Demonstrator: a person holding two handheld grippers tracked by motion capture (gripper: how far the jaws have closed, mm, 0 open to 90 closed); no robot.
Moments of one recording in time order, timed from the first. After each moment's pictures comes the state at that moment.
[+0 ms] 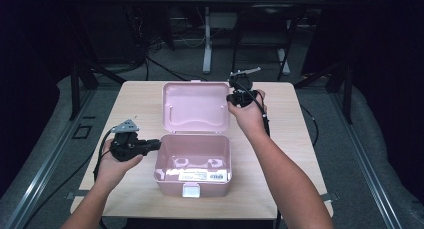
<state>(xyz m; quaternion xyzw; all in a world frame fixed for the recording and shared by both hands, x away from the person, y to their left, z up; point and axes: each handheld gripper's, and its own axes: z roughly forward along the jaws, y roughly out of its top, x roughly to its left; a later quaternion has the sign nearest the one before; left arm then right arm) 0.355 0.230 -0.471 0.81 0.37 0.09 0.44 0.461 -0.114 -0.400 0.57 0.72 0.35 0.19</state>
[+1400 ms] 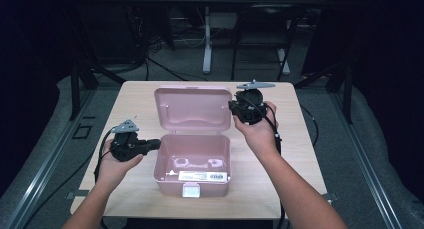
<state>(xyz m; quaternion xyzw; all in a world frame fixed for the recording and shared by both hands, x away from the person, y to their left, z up) 0.354 0.230 -0.471 0.81 0.37 0.09 0.45 0.386 -0.126 -0.379 0.50 0.72 0.42 0.23</state>
